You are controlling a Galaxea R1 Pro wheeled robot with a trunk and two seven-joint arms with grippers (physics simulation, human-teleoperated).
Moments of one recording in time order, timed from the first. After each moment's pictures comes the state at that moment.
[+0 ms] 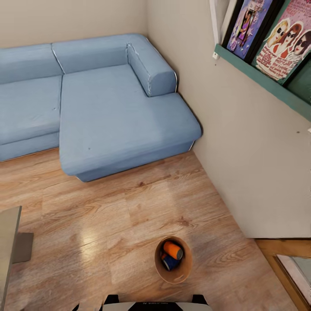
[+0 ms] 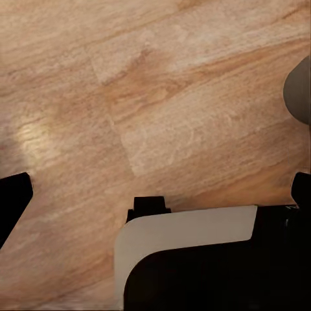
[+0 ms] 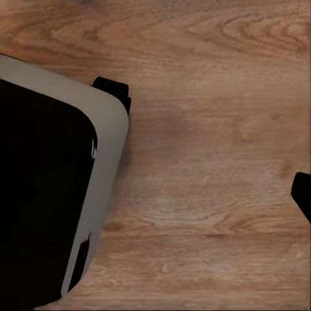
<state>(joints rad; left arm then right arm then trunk) -0.18 0.07 0.03 -0.31 0.04 -0.62 -0.15 0.01 -0.09 -0.56 -0.76 0.57 -0.21 0.48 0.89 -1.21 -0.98</state>
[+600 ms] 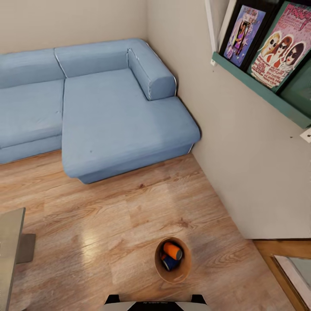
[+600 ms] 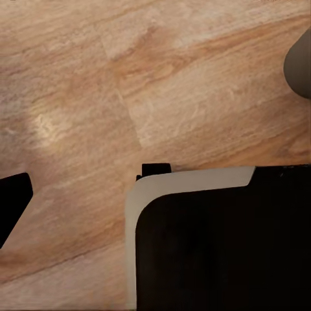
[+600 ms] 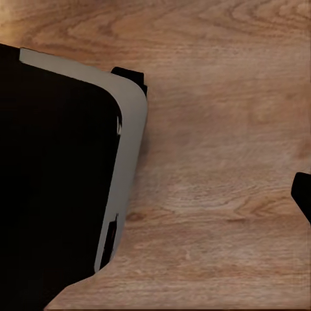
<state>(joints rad) -0.16 0.08 0.03 -0.18 0.04 -0.73 -0.14 0.01 -0.09 -0.63 -0.61 0.57 -0.34 0.46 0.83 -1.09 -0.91</state>
